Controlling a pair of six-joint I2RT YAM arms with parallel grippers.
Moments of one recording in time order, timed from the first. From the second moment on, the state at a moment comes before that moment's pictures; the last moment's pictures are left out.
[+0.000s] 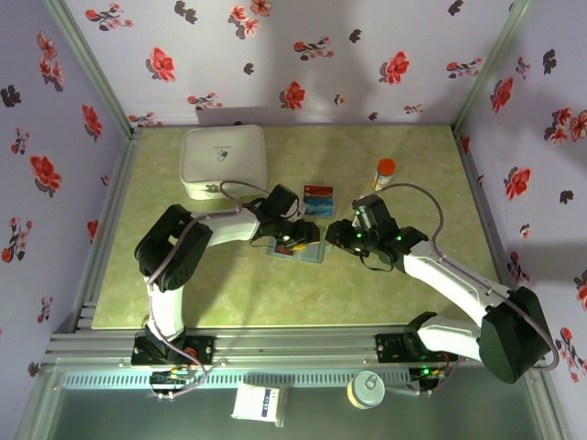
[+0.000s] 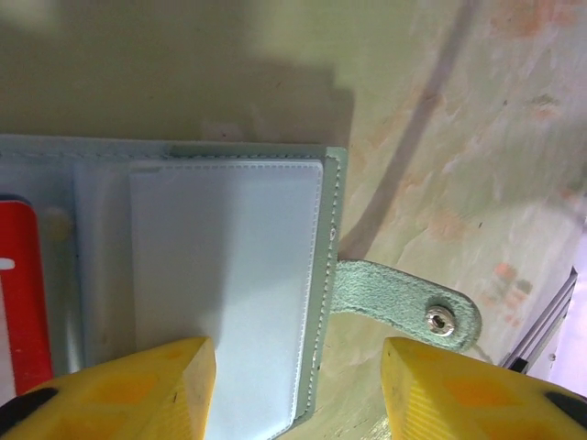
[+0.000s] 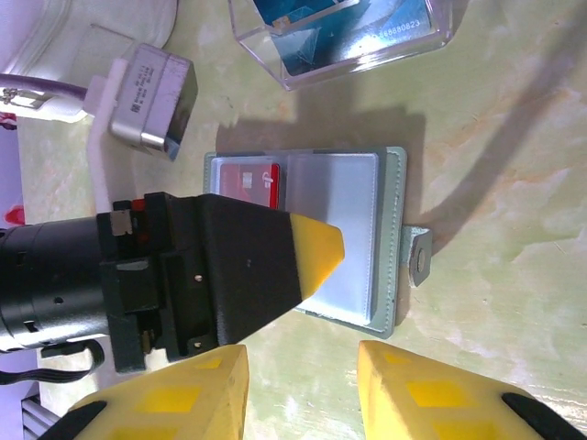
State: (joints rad) left arm -0.75 1.92 1.14 -0.18 0.48 -0.83; right arm 0.59 1.17 0.73 -0.38 -0.22 0.88
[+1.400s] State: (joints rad) left arm -0.60 1.64 0.84 -0.19 0.44 -0.78; right arm 0.72 1.55 0.92 -0.29 -0.29 0.90
